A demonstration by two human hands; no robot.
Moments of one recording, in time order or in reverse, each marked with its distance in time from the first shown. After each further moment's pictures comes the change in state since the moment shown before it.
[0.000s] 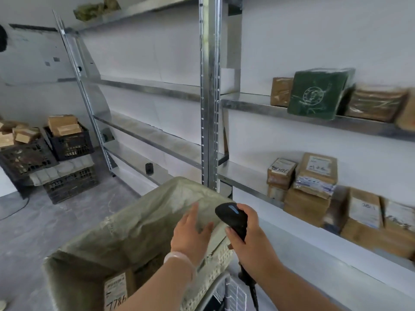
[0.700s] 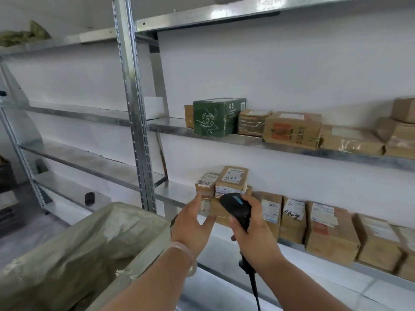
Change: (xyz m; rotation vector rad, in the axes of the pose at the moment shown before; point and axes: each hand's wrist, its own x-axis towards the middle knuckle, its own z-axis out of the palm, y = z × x) left_hand -0.055 0.178 0.124 -0.052 -0.078 0.302; right_hand -0.059 0.053 -0.199 -0.034 0.337 -0.026
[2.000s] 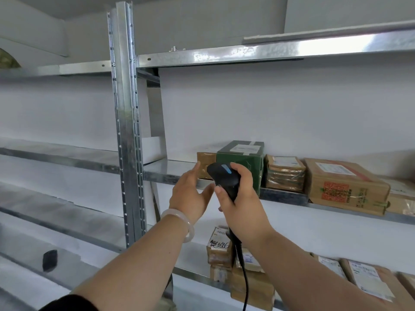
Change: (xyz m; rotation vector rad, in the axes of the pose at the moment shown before) left_hand 0.257 0.034 -0.121 -0.007 0.064 0.363; right_hand 0.220 -0.136 0.081 0.031 0.225 -0.280
